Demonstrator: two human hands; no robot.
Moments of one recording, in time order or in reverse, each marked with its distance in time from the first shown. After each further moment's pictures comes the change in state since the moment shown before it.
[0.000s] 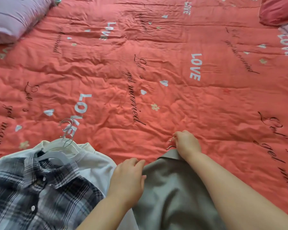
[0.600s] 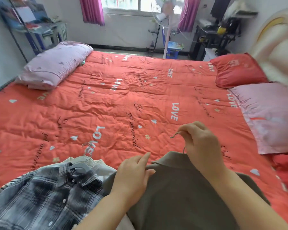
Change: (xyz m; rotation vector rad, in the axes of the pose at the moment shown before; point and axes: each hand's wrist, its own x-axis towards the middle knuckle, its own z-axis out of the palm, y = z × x) left_hand -0.087 0.096 -0.195 -0.133 0.212 0.018; right_hand -0.241 -0.067 -0.255 0.313 0.892 -0.457
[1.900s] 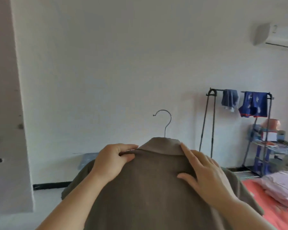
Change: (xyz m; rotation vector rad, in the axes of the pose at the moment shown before) left_hand -0.720 -0.023 -0.542 0.032 1.096 -0.858; right_hand -0.185 -0.732 -0.141 0.553 -0.178 -1.157
